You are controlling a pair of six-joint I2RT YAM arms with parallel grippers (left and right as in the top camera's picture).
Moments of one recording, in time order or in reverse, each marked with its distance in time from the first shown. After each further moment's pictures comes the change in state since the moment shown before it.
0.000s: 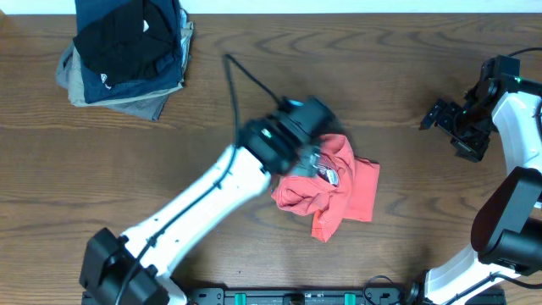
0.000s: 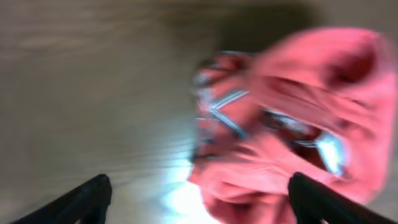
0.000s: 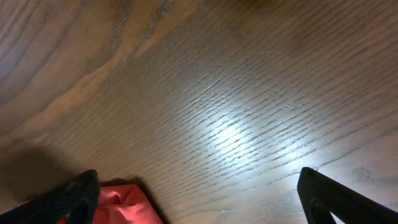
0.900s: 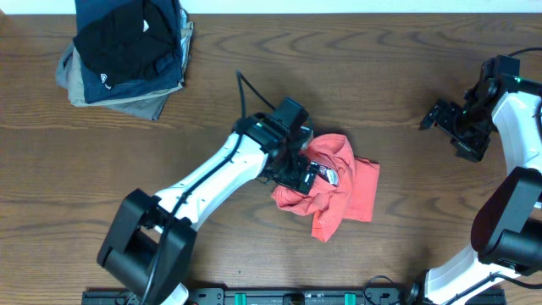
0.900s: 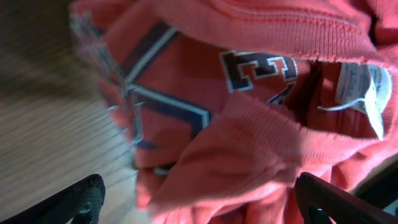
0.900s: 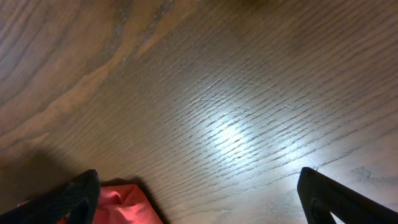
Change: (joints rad) left arm 0.097 0.135 -0.195 0.202 0.446 0.326; right arm 0.000 0.000 0.000 0.000 0.000 0.000
